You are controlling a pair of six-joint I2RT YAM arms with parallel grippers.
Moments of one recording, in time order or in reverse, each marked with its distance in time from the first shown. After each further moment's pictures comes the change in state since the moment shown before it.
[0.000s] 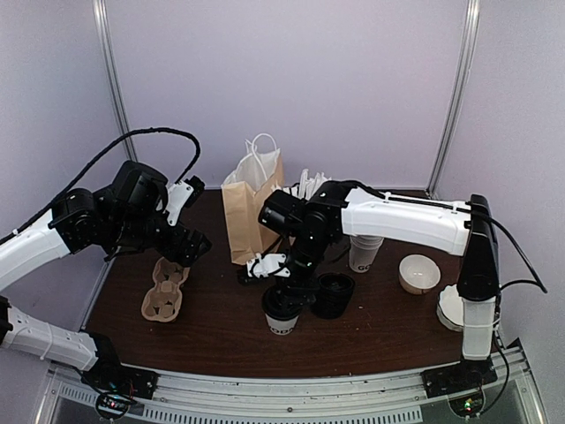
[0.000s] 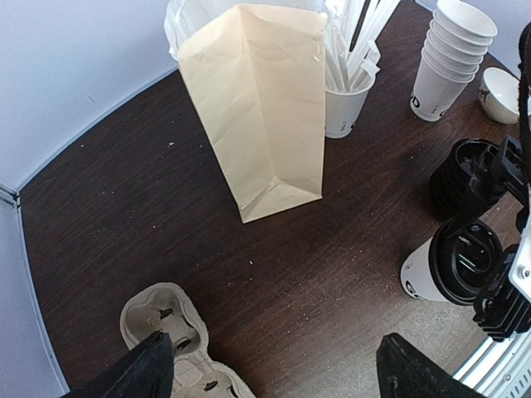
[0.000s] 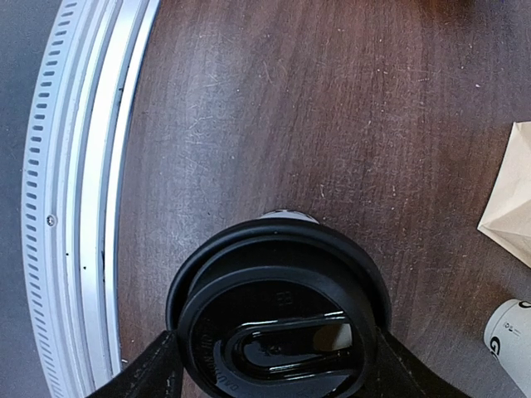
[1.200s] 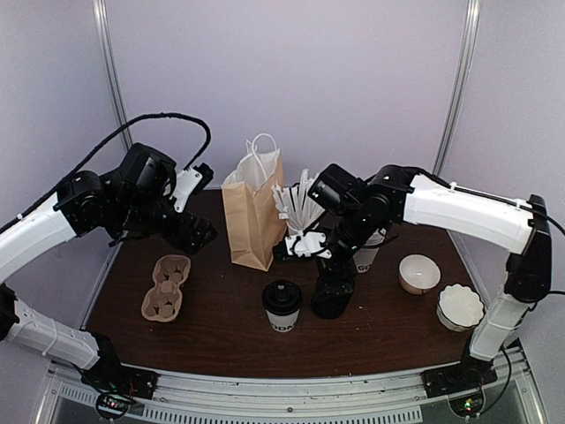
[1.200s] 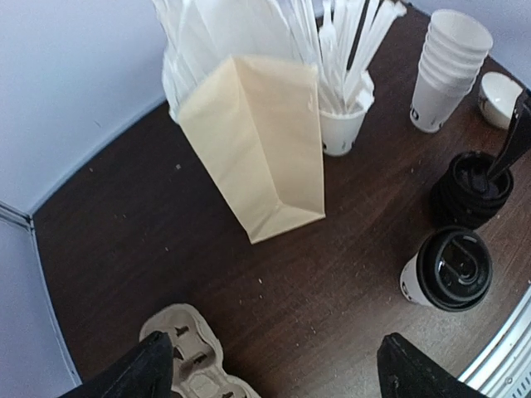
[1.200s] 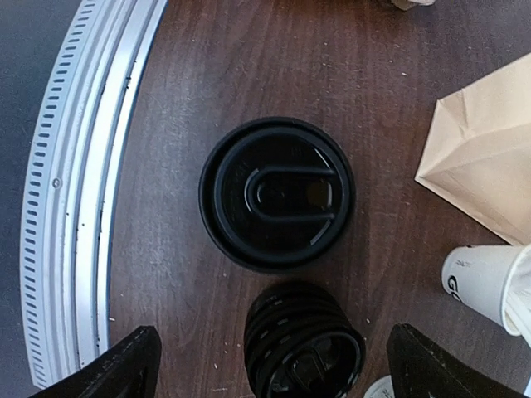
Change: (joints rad) left arm 0.000 0.093 0.173 -0.050 -0.018 0.060; right arm -0.114 -0.359 -0.298 0.111 -0.004 -0.080
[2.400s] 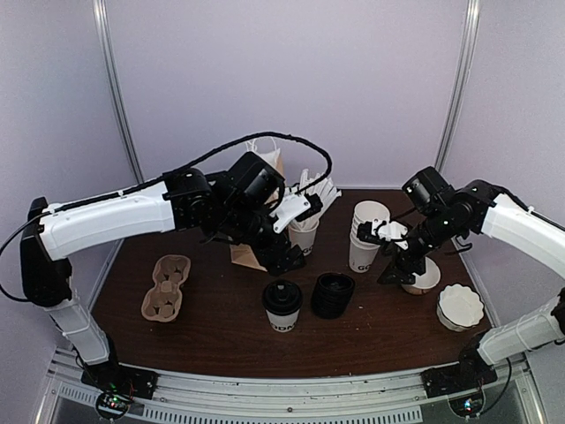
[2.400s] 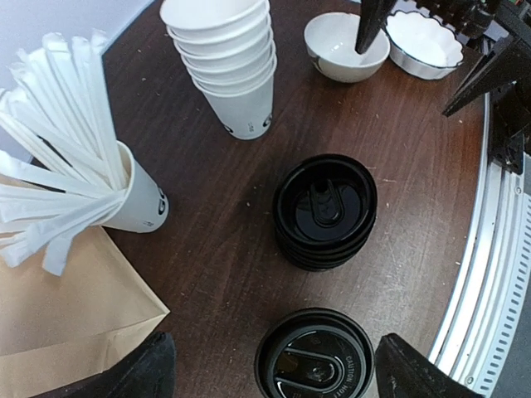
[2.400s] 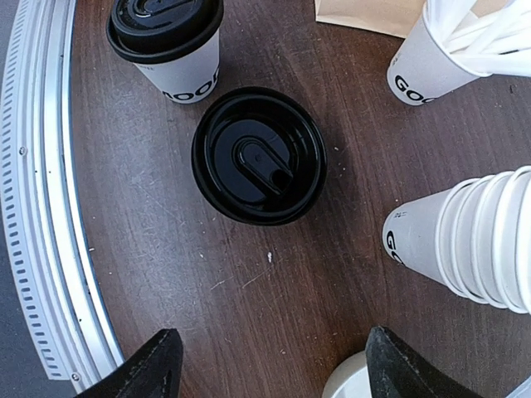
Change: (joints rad) left arm -0.211 0.495 0.278 0.123 0.256 0.171; right arm -0.346 -0.414 -0.405 0.024 -0.039 0.062
